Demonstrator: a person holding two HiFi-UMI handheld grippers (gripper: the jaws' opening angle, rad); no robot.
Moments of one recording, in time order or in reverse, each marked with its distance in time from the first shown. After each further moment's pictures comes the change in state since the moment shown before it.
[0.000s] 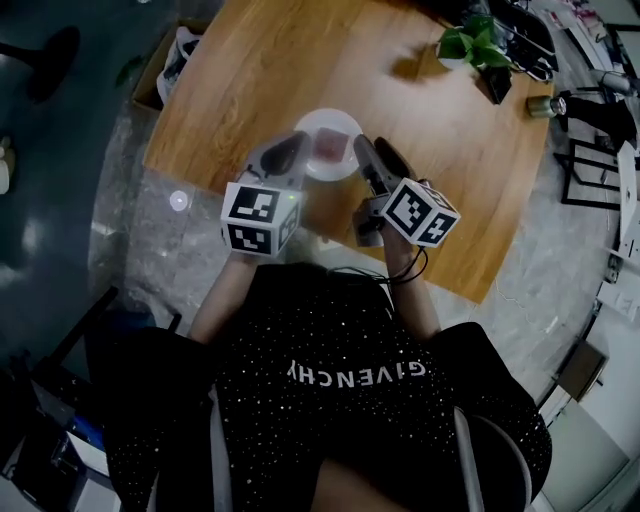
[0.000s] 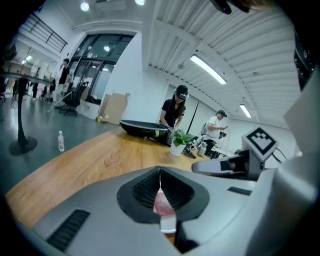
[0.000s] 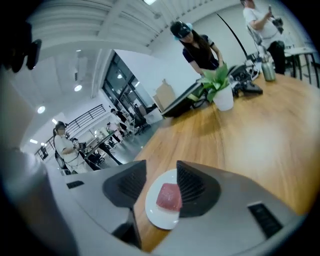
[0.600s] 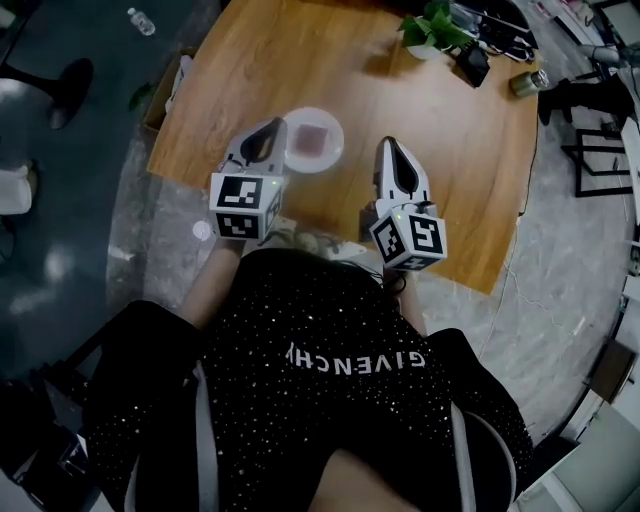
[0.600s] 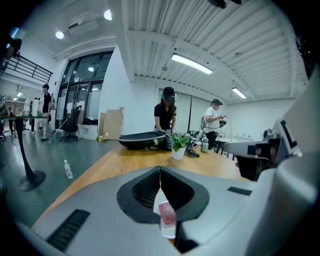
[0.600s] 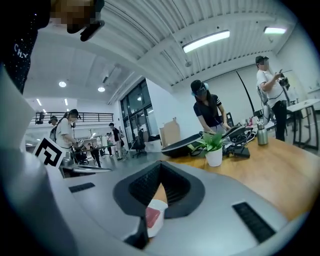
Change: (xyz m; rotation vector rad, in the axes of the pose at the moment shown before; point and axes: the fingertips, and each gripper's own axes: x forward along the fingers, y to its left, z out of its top) left arm -0.010 -0.033 0.031 0.242 -0.049 0.082; right arm -0.111 0.006 0.054 -0.364 -0.416 -0.048
